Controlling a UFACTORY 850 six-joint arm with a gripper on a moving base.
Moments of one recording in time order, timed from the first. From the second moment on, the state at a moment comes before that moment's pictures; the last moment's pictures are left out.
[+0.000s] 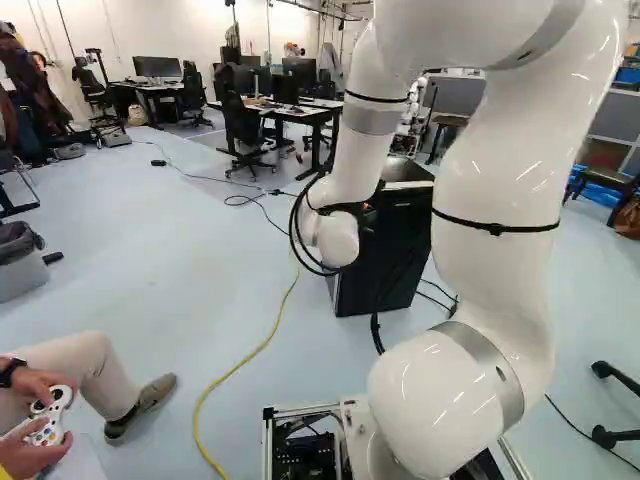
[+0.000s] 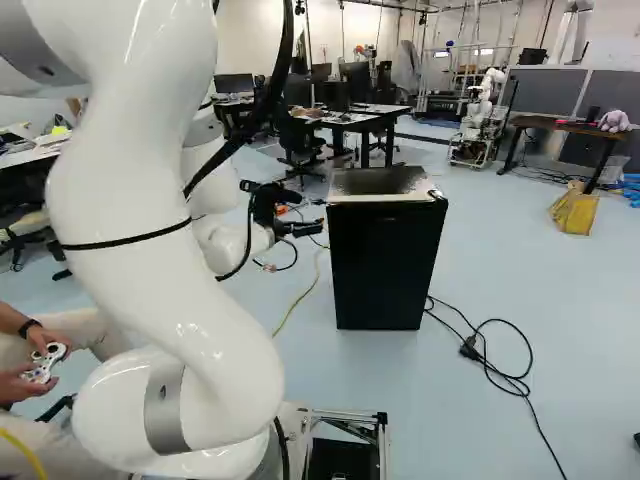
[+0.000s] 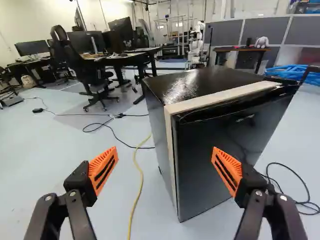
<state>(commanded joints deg) 15.7 -16.6 -25.6 35.4 68.2 0.0</state>
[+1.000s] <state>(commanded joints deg) 19.9 -29.9 -33.3 52.5 73.2 0.0</state>
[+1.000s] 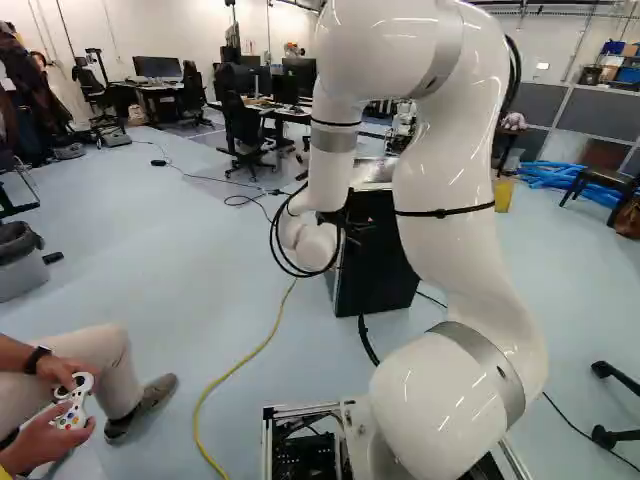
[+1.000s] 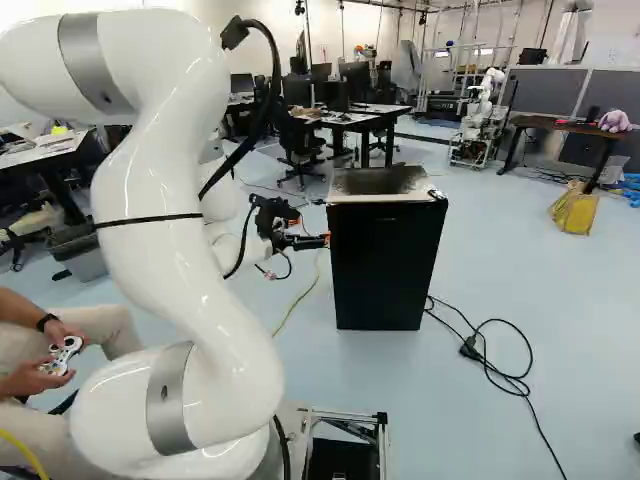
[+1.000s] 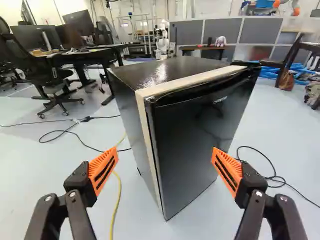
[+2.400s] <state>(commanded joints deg) 23.6 -46.7 -50.4 71.4 81.2 0.0</state>
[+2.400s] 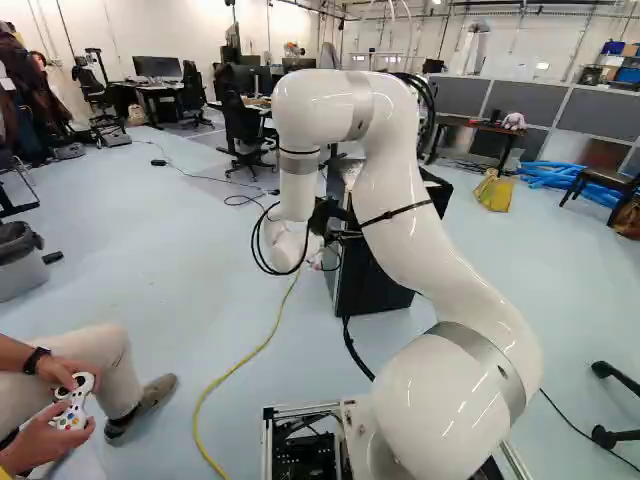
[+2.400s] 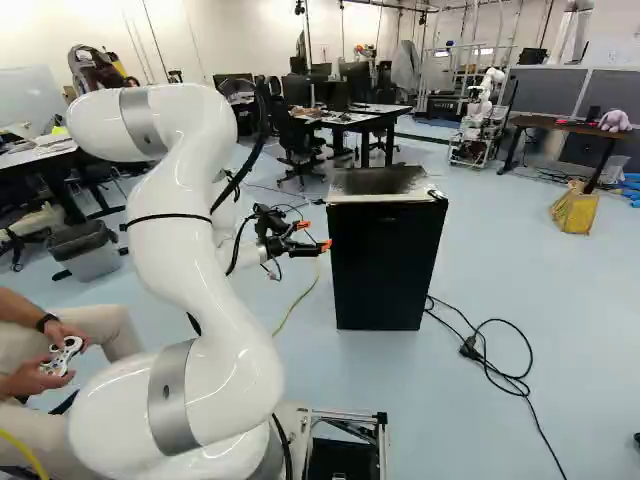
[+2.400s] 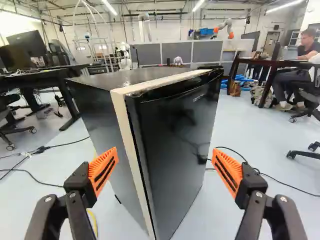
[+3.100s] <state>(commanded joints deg) 23.2 -50.0 -57.2 71.5 81.2 0.0</state>
